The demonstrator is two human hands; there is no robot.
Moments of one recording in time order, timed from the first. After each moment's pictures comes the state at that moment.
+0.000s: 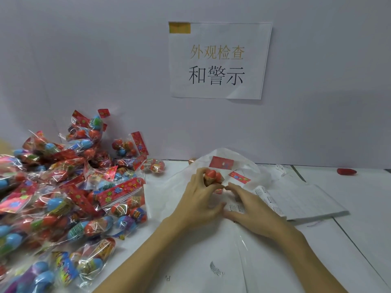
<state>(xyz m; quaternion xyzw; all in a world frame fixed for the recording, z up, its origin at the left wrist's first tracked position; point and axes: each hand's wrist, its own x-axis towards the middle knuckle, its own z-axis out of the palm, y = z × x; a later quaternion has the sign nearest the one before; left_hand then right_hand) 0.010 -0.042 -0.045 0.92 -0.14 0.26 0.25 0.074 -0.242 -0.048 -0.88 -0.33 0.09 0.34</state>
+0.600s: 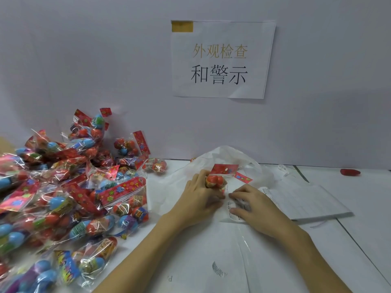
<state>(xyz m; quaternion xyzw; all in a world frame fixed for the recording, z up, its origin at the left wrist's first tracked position) 0.017 -0.028 -0.048 0.95 -0.13 0.20 0.20 0.076 -0.245 -0.041 -0.90 -0.34 0.02 0.27</state>
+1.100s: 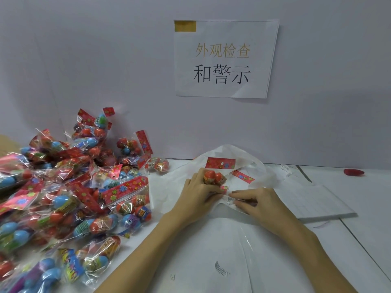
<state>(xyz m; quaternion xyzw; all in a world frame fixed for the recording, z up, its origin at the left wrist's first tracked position) 0.021 -0.024 -0.050 0.94 -0.09 0.22 0.23 0.068 -0.247 -0.030 -0.86 -0.33 0.01 0.38</state>
